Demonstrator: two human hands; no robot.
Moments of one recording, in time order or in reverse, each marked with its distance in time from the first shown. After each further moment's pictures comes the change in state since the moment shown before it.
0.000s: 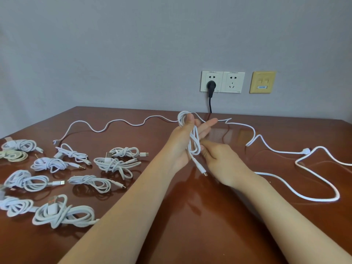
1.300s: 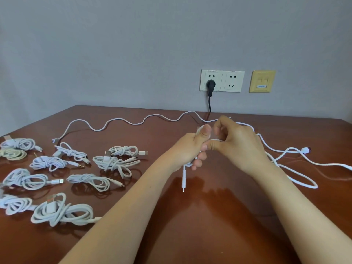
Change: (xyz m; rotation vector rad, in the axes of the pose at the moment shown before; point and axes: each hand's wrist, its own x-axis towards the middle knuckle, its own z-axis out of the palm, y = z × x) left_hand -0.005 -0.010 -0.004 0.824 -0.056 -0.045; right_hand 0.003 -0.001 -0.032 -0.075 0.228 0.093
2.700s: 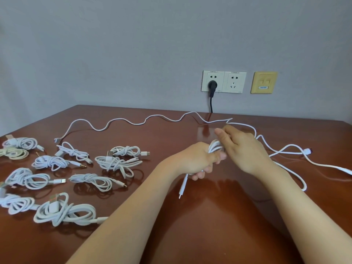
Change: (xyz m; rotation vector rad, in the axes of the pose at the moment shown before) left_hand 0.001 -0.004 0.004 0.244 -0.178 -0.073; right_hand 0.002 0.018 0.006 -0.062 -0.067 0.047
